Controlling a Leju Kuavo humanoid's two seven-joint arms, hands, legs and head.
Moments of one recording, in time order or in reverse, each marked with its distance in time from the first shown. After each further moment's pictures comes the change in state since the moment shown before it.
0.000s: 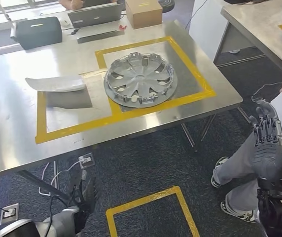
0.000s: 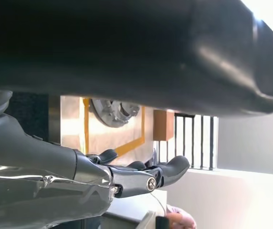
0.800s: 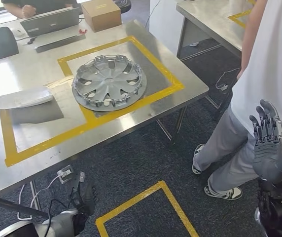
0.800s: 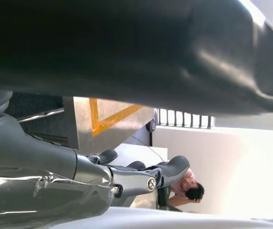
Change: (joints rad) left arm 0.020 0.001 0.000 -0.001 0.041 -0.040 -0.014; right arm -0.006 -0.008 0.020 -0.021 -0.002 -0.014 0.004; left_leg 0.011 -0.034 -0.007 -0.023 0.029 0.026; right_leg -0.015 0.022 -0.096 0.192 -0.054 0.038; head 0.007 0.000
